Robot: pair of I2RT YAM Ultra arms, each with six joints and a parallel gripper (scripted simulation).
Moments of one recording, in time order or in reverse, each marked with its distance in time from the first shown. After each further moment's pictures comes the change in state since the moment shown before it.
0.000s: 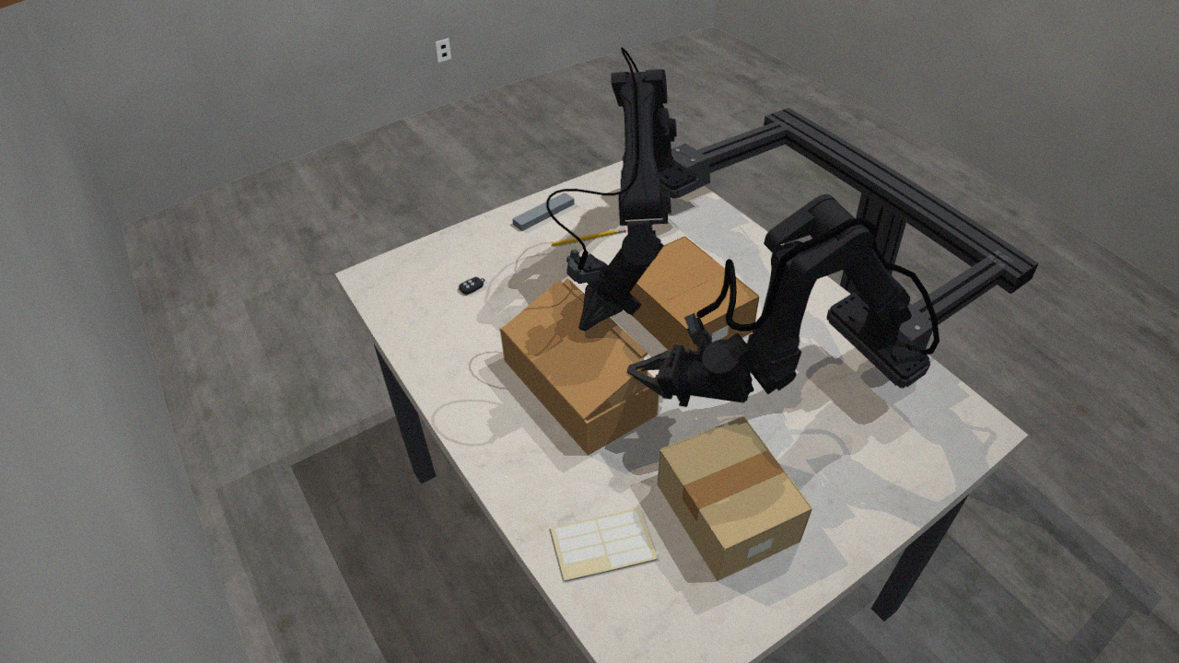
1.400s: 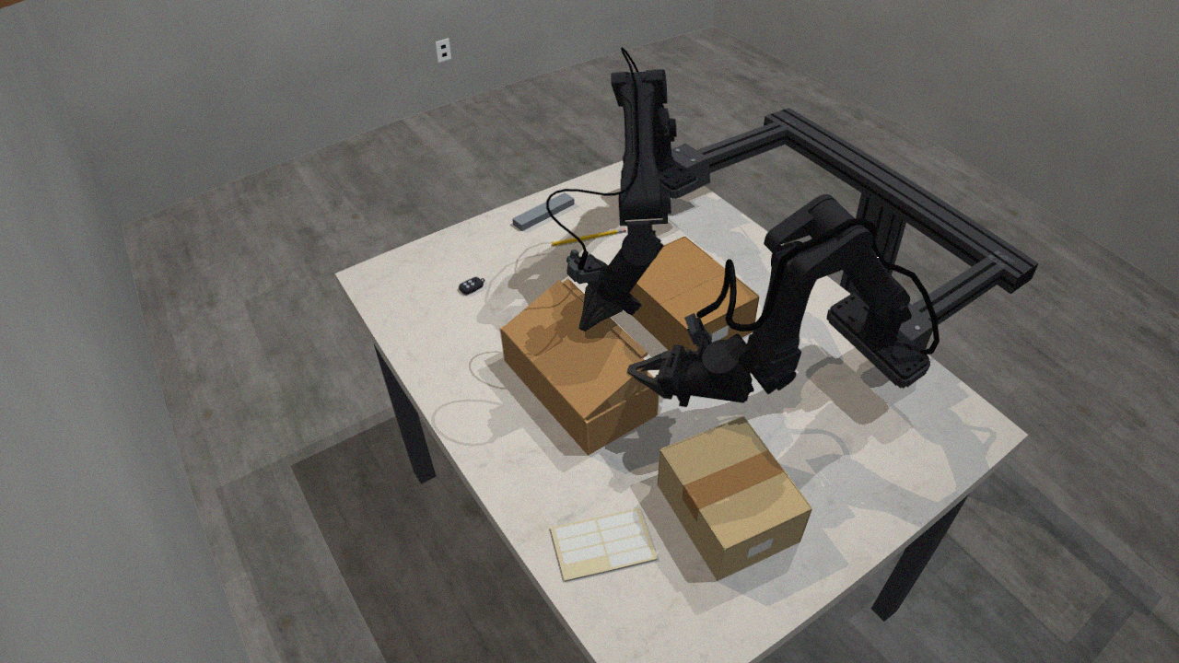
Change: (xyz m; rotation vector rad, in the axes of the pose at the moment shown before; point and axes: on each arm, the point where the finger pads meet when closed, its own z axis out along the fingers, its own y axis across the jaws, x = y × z) left arm 0.000 0.000 0.000 0.000 0.000 0.002; right arm 0.000 0.000 0.000 -0.001 0.001 0.001
